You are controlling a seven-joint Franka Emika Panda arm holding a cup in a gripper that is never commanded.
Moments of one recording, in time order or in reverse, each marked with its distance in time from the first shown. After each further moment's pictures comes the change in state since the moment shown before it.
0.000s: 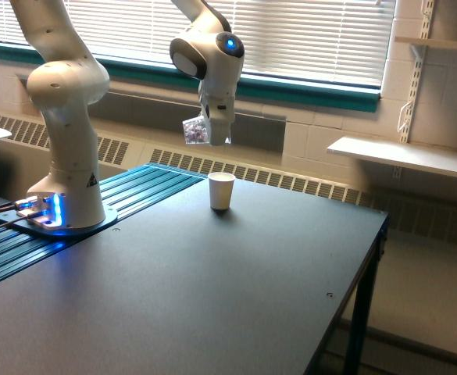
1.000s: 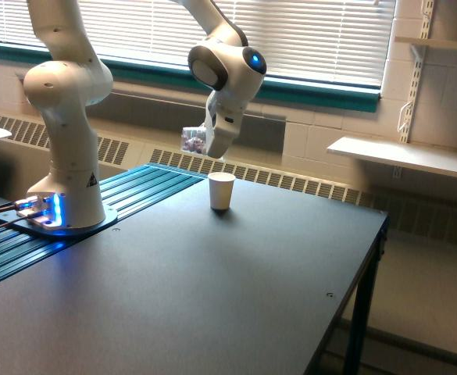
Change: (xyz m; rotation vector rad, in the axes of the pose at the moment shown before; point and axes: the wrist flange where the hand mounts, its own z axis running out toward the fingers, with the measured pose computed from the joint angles) arm 0.035 0.012 0.010 -0.195 -0.133 0.150
